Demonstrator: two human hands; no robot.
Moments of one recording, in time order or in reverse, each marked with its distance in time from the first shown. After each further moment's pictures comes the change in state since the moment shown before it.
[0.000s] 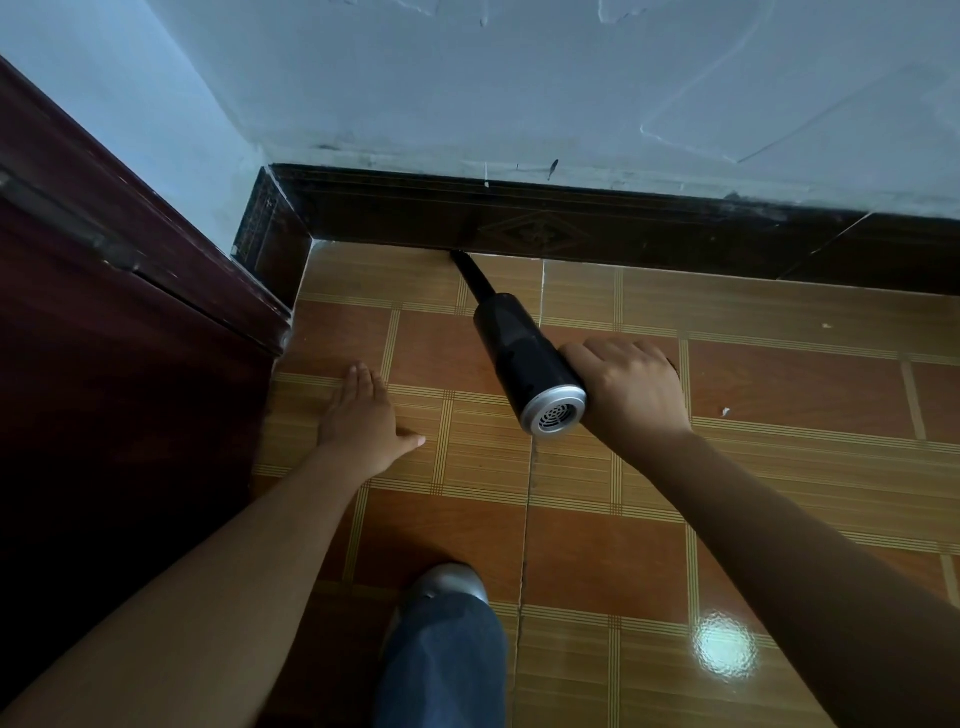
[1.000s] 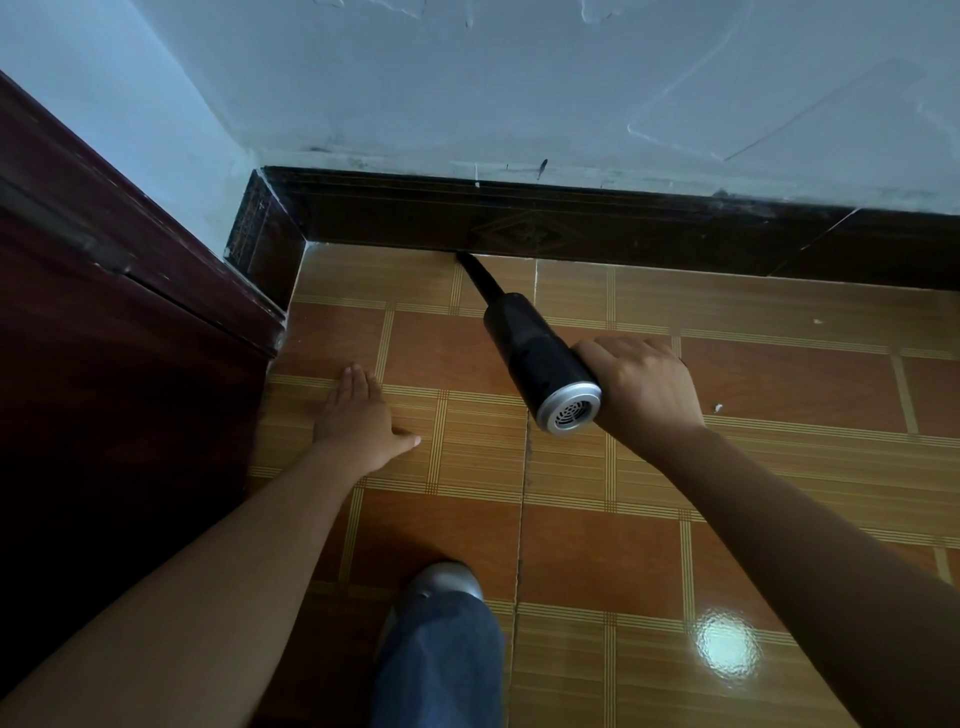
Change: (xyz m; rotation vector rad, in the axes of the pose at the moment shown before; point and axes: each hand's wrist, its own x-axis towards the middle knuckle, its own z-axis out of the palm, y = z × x) left_hand 0.000 0.002 -0.003 -0.006 -0.023 -0.014; right_hand -0.007 0.015 -0.006 0.045 -0.024 0.006
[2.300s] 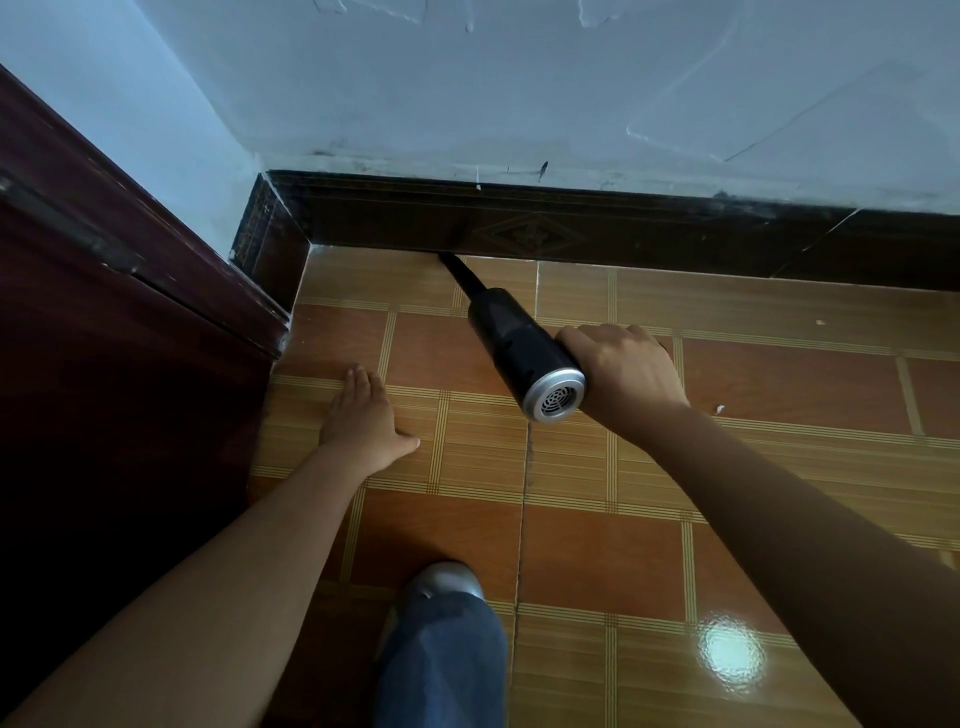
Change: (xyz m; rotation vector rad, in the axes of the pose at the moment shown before) left_hand -0.001 0.003 0.002 -0.121 0.028 -0.006; right_hand 0.018 -0.007 -0.002 0.054 -0.060 -0.012
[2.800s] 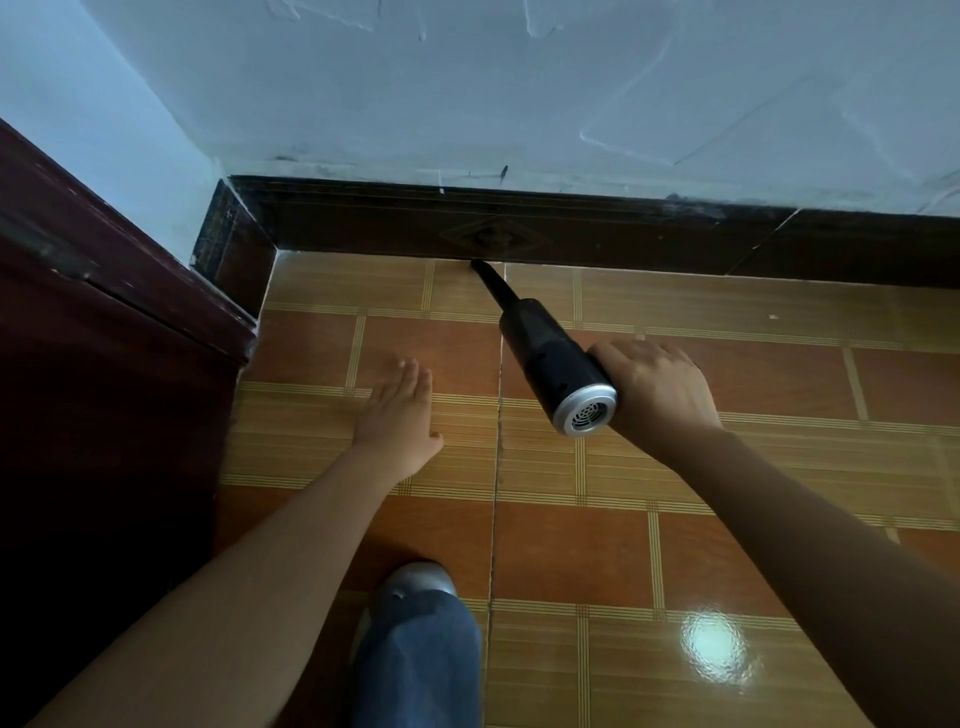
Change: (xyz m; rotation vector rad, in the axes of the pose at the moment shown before) left_hand -0.009 0.055 -0.001 0.082 0.091 0.236; right_hand -0.045 0.029 -0.023 -0.087 0.017 0.091
